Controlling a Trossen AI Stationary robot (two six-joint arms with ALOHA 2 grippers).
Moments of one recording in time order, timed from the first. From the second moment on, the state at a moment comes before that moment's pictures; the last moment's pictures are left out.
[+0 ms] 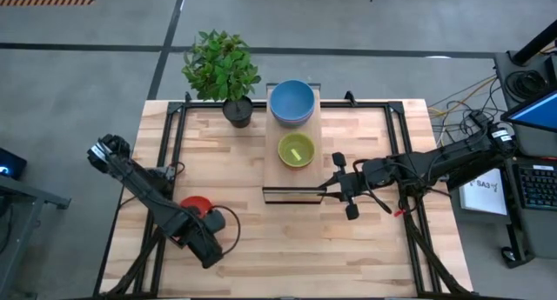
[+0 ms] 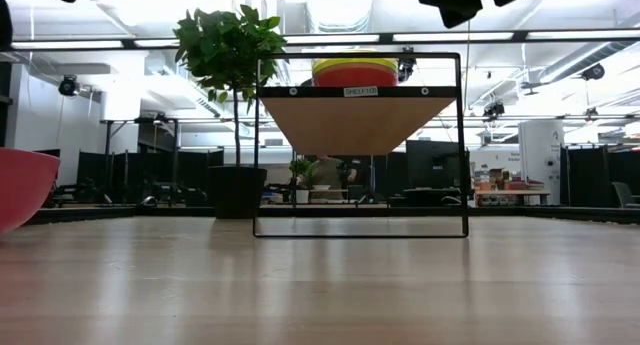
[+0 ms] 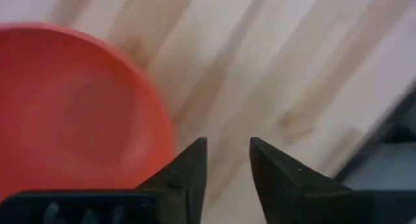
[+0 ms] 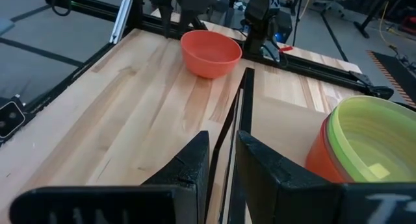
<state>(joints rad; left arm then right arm) -0.73 1.52 1.16 -1.04 -0.02 -1.35 0.25 1.08 0.75 -0.02 0.08 -0.17</state>
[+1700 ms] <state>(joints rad) -0.84 1.67 1.46 -1.28 -0.41 -1.03 0.27 1.08 0.75 -0.02 -0.03 -0.09</state>
